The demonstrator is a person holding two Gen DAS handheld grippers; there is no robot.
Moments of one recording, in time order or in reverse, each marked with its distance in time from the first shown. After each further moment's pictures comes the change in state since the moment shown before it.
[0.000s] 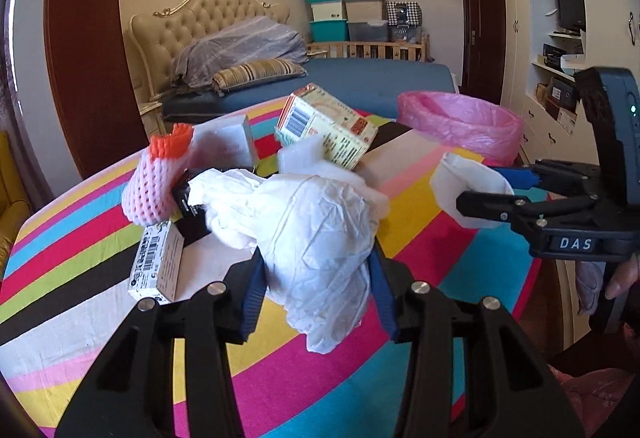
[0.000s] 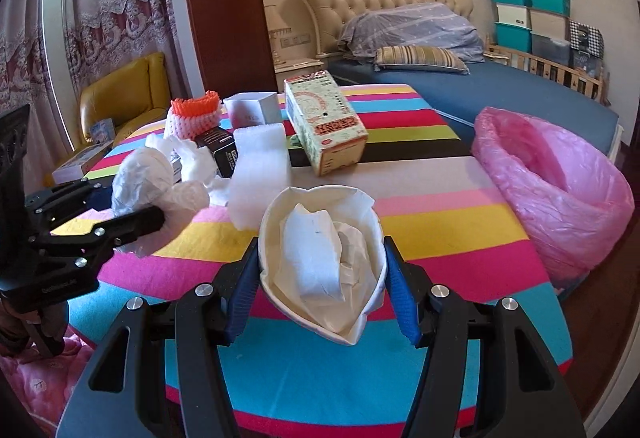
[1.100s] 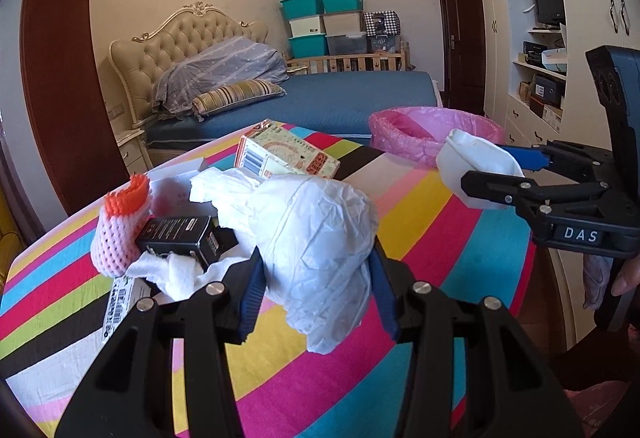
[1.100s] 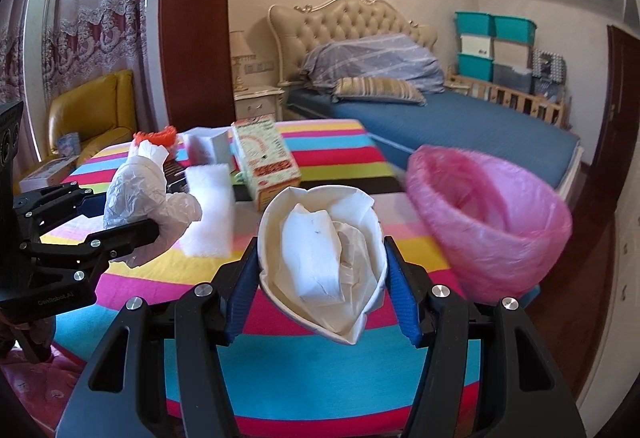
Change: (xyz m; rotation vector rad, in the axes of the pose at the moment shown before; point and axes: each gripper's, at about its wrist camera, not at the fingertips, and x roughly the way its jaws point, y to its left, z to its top) left arm 0.019 -0.025 0.023 0.072 -0.055 -0.042; right arm -0.037 -0.026 0.012 -0.021 -0.118 -0.185
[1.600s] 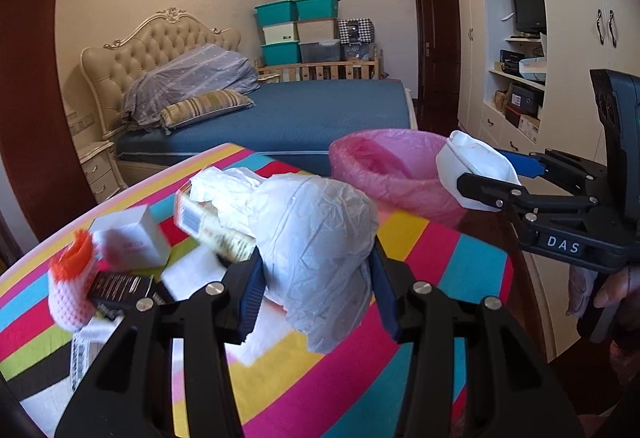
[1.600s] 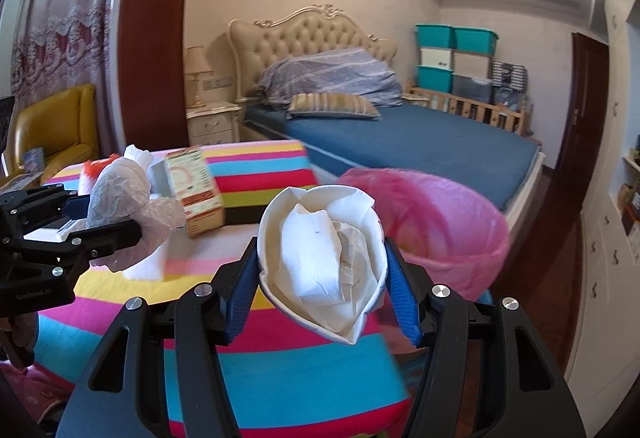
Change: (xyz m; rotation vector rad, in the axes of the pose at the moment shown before) left arm 0.036 -0.028 0.050 0.012 -0.027 -0.117; right arm -0.007 -0.062 0.014 0.035 -0.053 -0.156
